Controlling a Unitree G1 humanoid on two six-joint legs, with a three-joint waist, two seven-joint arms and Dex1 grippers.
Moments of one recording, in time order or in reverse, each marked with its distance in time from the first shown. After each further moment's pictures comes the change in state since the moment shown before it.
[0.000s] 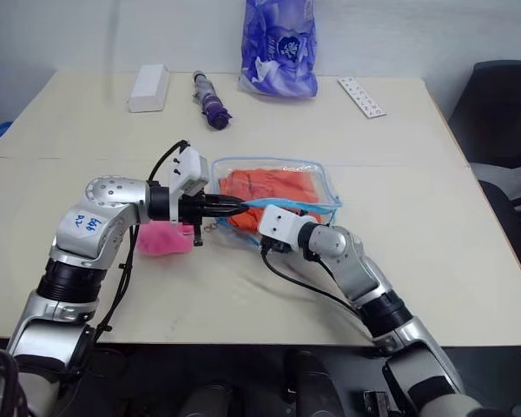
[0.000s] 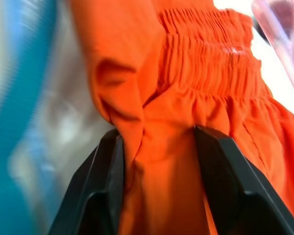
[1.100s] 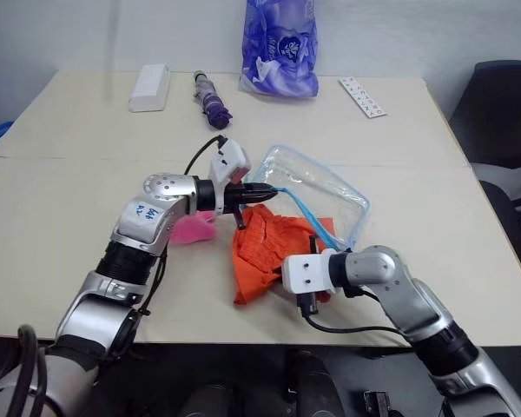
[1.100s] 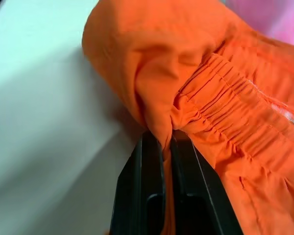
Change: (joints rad) left arm -0.146 -0.271 -0.052 0.245 0.104 -0.069 0.156; right arm 0.209 -0.288 -0.004 -0.410 0.196 -0.091 0.477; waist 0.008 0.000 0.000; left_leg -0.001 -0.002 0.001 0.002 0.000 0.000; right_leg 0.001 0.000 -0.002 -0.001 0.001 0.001
